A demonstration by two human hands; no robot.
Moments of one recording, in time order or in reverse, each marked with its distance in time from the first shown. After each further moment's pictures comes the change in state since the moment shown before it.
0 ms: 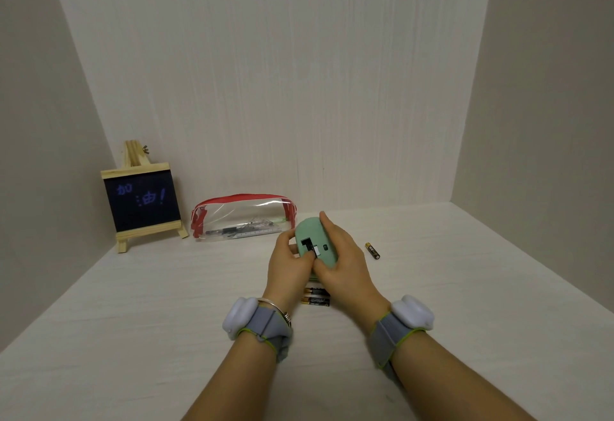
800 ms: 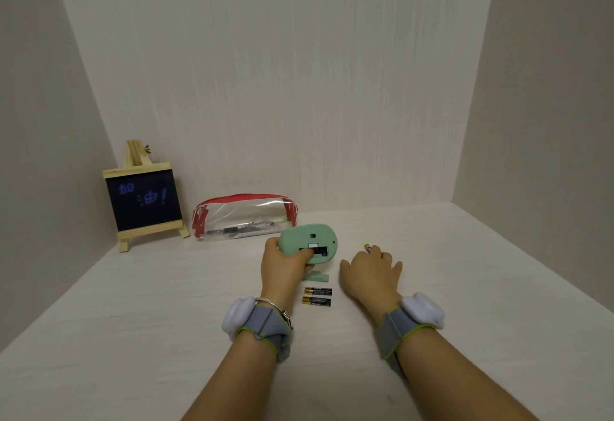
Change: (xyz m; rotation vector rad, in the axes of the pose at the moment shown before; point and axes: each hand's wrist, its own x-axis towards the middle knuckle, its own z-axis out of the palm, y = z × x) left_hand 0.009 -0.006 -0.006 -0.127 0.108 -0.061; right_hand 0.009 0.031 -0.015 -0.831 -0.134 0.545
